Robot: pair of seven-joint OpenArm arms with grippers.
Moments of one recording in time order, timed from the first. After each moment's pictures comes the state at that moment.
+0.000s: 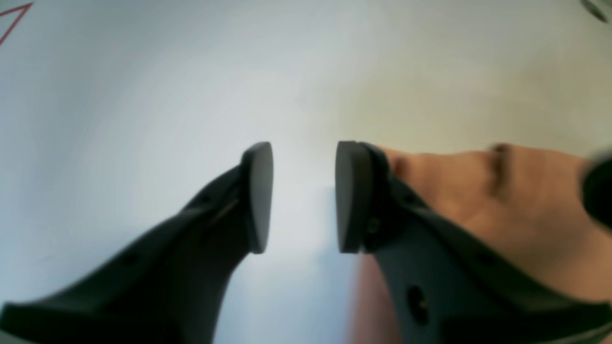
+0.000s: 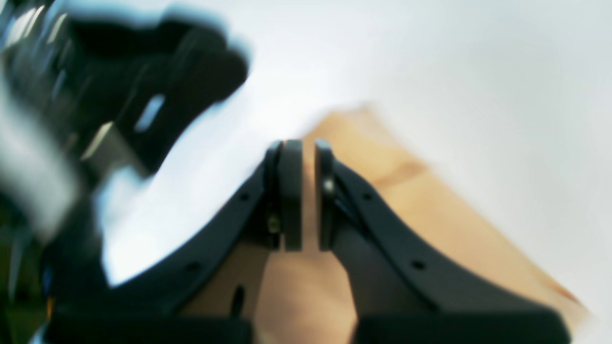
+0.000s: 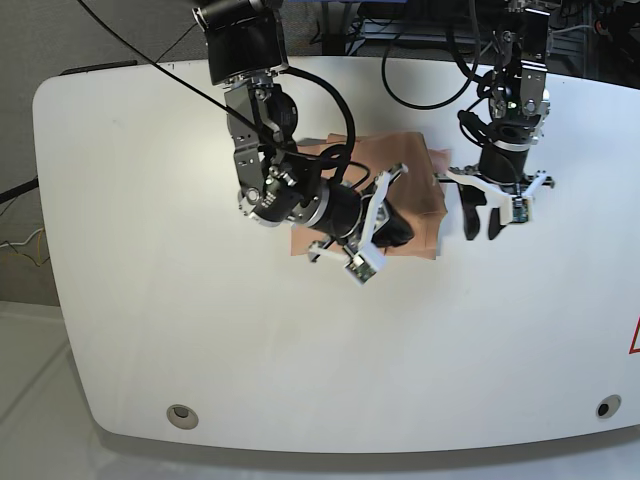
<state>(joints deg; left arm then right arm) 16.8 -13.3 1.8 103.2 -16.4 1.3 16.2 6.9 -8.7 -12.5 92.8 20.4 31.7 -53.9</state>
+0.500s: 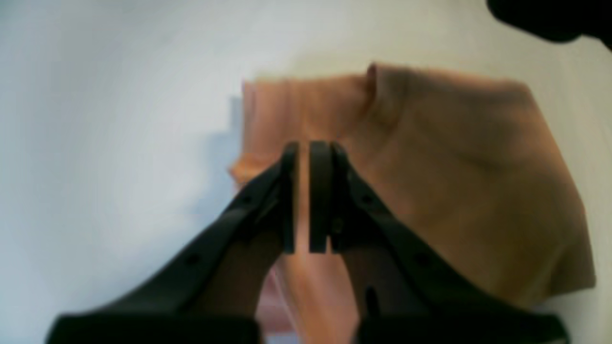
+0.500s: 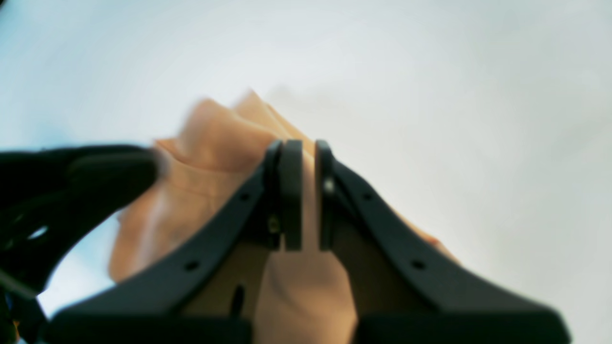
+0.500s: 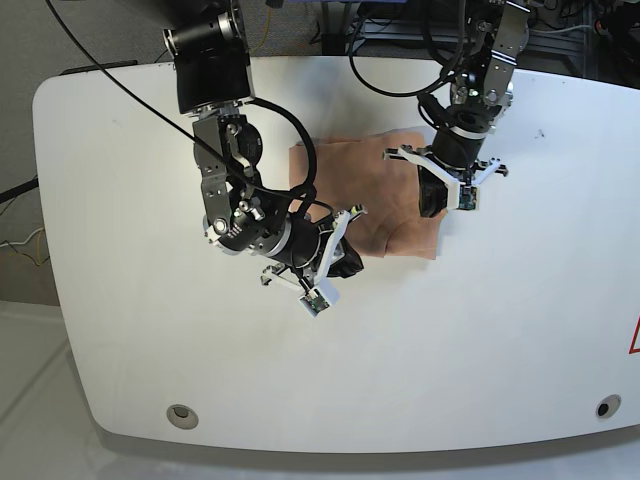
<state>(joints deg) 17.3 -13.2 13.8 103.4 -16.4 8.1 20.2 13.4 -1.3 -11.1 87.2 21.1 26.1 -53.8</state>
